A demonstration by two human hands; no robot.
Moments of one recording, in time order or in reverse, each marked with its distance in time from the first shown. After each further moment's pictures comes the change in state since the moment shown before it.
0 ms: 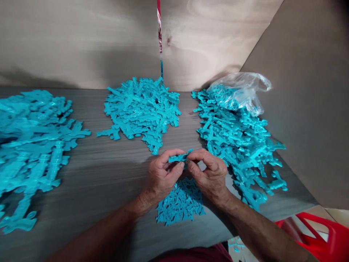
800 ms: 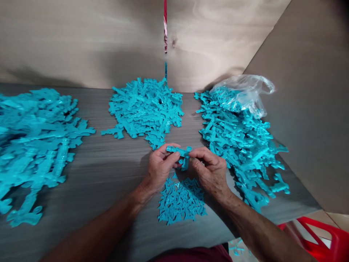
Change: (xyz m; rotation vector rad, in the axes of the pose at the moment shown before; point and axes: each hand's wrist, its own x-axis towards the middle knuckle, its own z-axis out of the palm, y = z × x) left_hand 0.019 -0.005 -0.004 -0.429 0.054 -0.248; right_hand -0.003 0.008 0.004 0.198 -0.059 0.263
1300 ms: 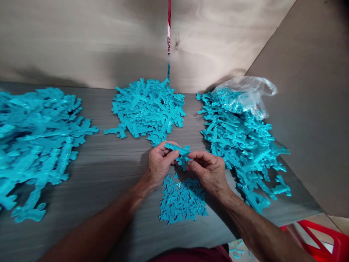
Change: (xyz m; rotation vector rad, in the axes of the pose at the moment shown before) left_hand 0.011 -0.002 -0.008 0.077 0.036 0.057; right_hand -0.006 0.006 0.005 0.312 -0.102 0.367
